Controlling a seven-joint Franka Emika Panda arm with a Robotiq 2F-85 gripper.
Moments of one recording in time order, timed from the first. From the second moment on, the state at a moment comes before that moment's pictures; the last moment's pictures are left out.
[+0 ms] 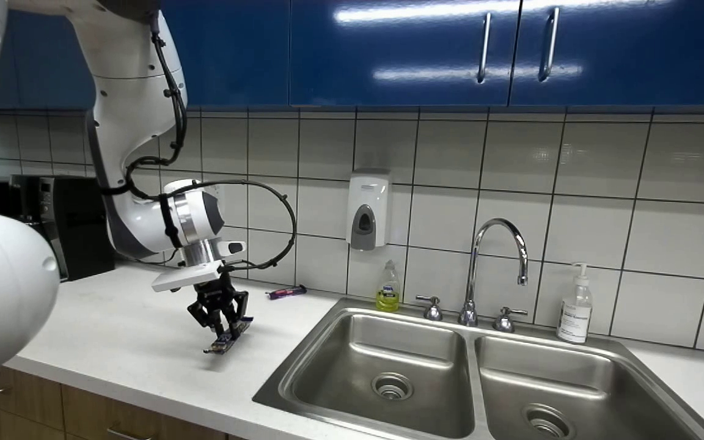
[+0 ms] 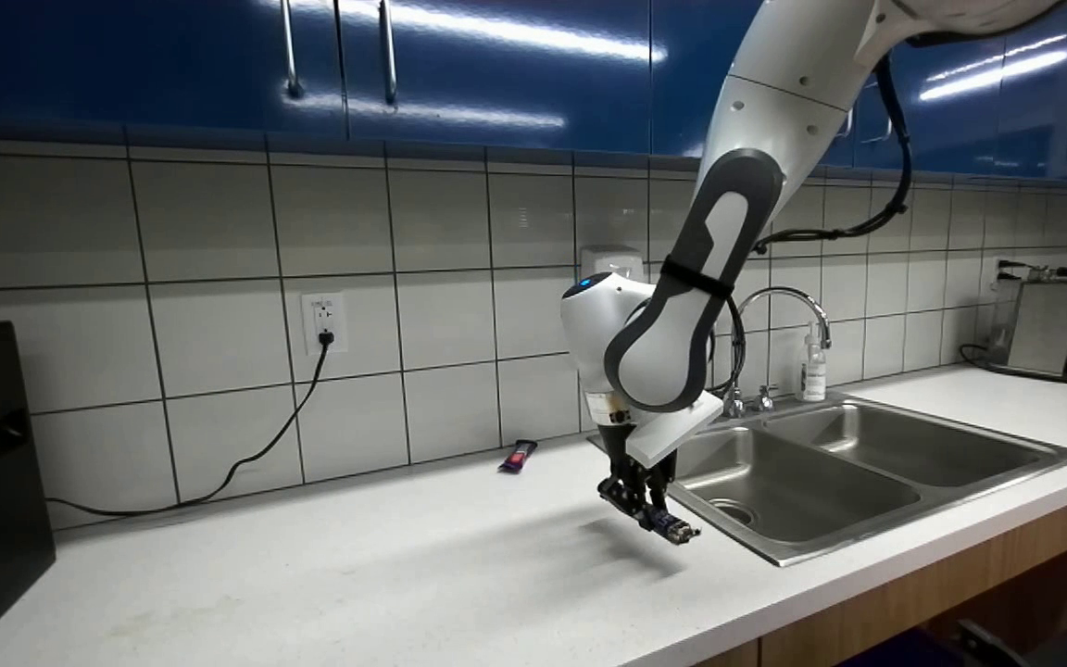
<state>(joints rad) 0.25 0.29 -0.01 -2.34 -0.54 2.53 0.46</state>
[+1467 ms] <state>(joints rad) 0.25 0.35 -0.05 -2.35 -0.53 2.59 0.47</state>
